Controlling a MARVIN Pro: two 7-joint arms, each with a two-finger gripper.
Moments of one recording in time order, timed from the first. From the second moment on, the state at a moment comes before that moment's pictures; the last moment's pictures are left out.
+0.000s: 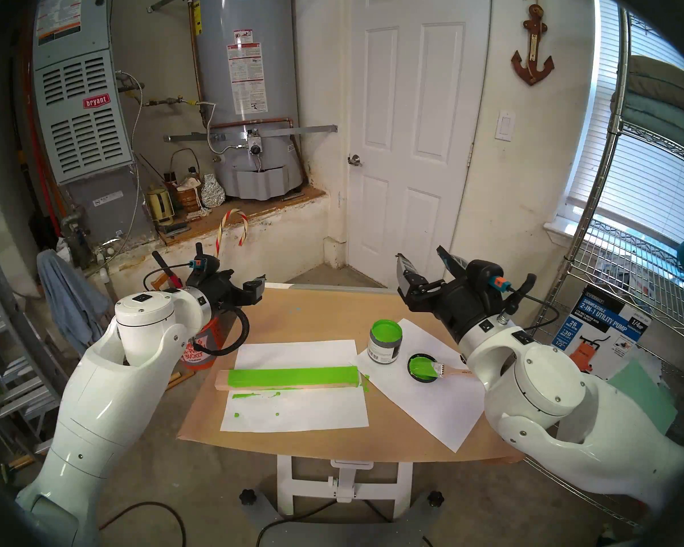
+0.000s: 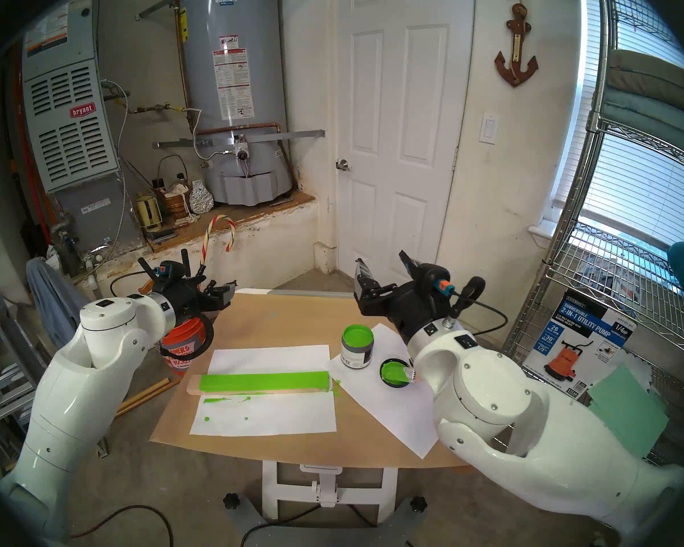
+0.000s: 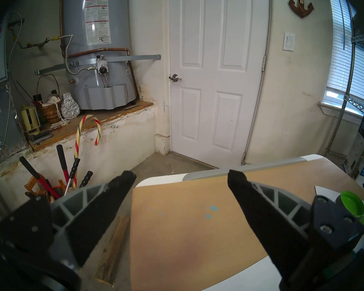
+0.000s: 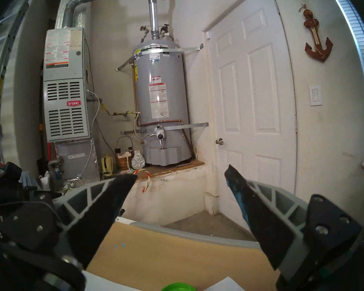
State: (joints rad) left arm 1.52 -1.00 -1.50 -1.87 -0.62 0.55 -0.02; right arm -1.44 -0.70 0.95 -2.25 0.75 0.04 -0.60
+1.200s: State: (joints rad) left arm 1.52 -1.00 -1.50 -1.87 -0.62 0.55 -0.02; right arm -1.18 -1.01 0.85 -1.97 0.56 0.24 -0.96
